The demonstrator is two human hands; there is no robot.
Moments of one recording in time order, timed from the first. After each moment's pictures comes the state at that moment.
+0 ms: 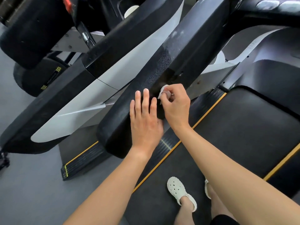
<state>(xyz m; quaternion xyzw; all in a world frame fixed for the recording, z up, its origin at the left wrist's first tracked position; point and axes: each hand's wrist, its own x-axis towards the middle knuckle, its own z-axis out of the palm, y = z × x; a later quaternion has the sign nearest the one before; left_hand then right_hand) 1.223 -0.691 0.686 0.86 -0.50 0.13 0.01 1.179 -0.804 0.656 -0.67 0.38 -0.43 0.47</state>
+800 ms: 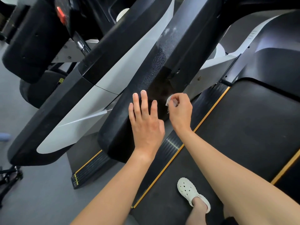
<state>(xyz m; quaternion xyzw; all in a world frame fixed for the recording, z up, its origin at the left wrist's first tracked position) 1.227 -0.692 0.675 0.85 -0.51 0.16 -0.01 1.177 -0.795 0.610 -0.59 0.50 -0.32 0.54</state>
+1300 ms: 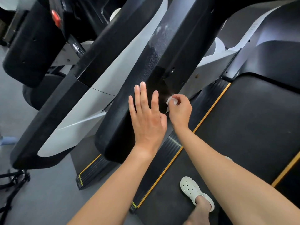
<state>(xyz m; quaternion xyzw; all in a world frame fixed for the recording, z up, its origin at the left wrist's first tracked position) 1.219 -0.718 0.683 0.83 -0.53 0.17 -0.01 1.183 -0.801 0.584 -0.49 0.56 -0.32 0.59</state>
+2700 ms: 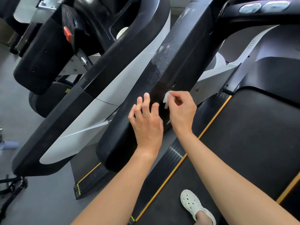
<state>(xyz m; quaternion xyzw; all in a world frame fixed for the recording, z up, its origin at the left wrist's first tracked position) 1.232 -0.739 0.679 0.85 -0.48 0.21 0.02 1.177 -0.832 0.642 -0.52 0.47 -0.44 0.56</state>
